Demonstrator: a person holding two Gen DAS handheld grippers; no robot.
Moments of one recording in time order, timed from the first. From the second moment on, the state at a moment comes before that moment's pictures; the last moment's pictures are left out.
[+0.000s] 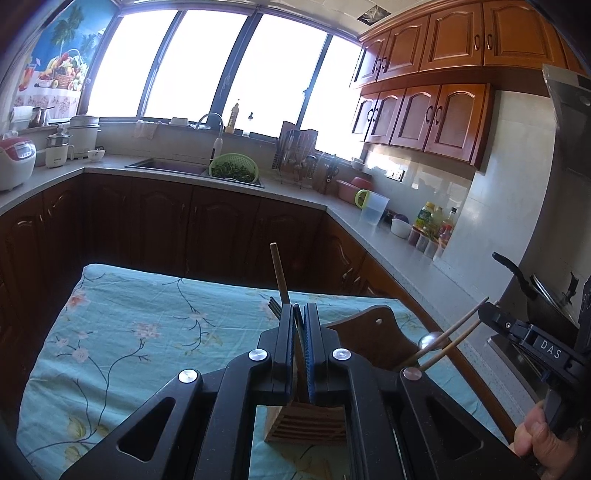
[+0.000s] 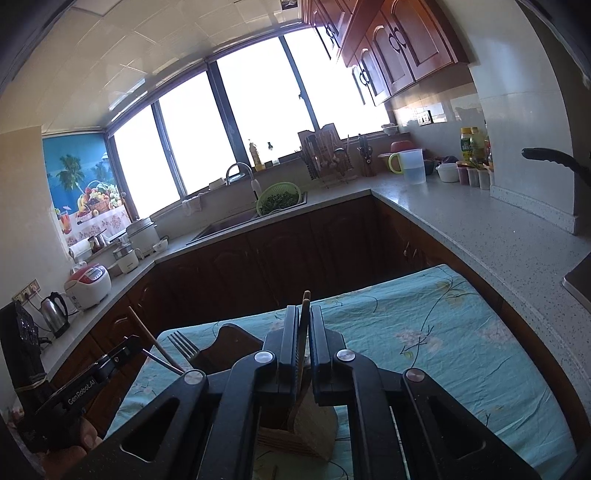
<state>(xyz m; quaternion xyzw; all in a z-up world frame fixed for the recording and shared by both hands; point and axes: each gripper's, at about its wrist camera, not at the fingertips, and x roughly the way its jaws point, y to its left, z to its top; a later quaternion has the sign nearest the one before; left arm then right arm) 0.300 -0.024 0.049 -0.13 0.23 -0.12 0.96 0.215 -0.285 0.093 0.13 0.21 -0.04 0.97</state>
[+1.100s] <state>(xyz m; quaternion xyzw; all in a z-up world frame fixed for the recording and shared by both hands) 0.149 0.009 0.035 -0.16 0.24 -0.09 0.95 0.094 -0.290 0.066 0.20 0.19 -0.04 0.96</state>
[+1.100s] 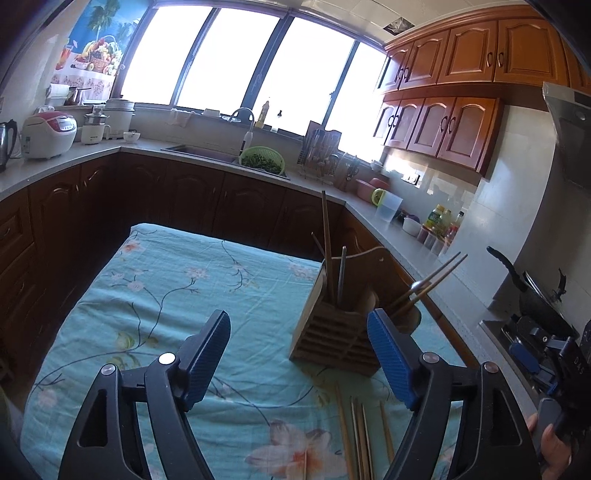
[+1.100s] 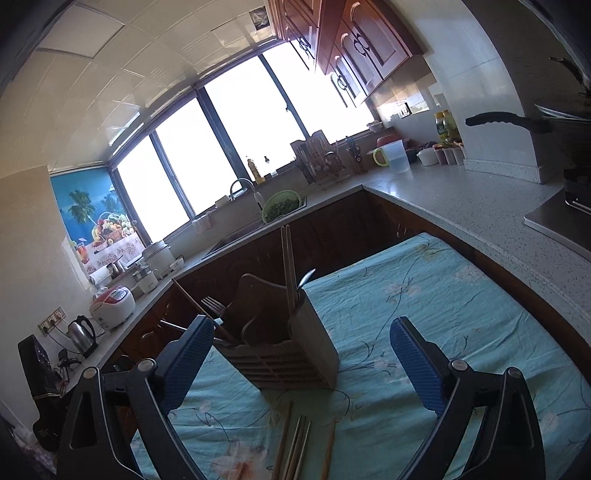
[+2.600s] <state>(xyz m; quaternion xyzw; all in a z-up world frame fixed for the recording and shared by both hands) 0.132 -0.044 -0.023 -0.05 0.43 -0.12 0.90 0.098 -0.248 -0.041 0.12 0.37 -0.03 0.92</state>
